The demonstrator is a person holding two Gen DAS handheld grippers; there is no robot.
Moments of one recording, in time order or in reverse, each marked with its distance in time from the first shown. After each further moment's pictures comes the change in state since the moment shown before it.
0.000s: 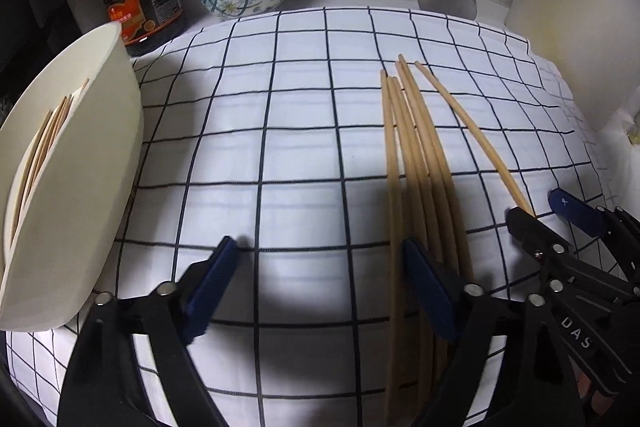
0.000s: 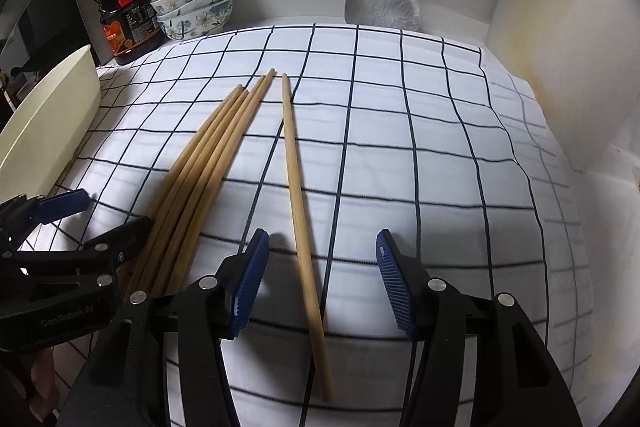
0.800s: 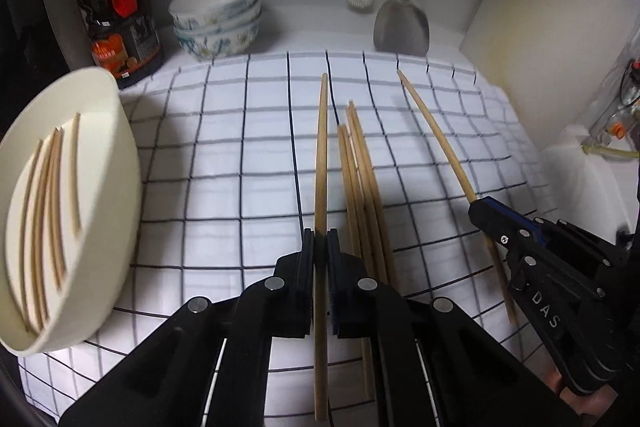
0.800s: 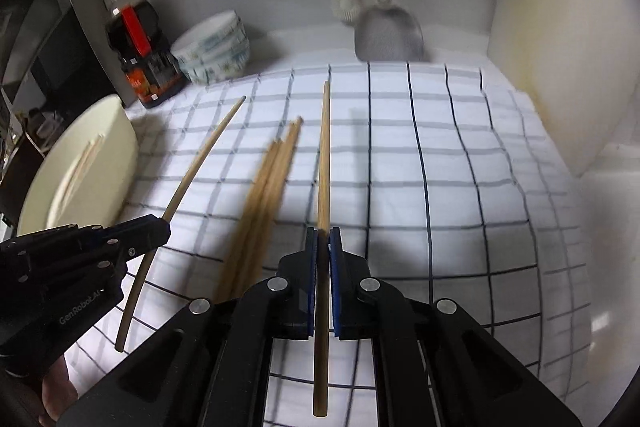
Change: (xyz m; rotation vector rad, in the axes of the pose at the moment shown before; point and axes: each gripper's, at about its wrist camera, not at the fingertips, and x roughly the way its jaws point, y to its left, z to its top) left arm -0.062 0.005 0.024 0.011 -0.034 -0.147; right arm -0.050 0.008 0.023 0.092 -0.051 0.095
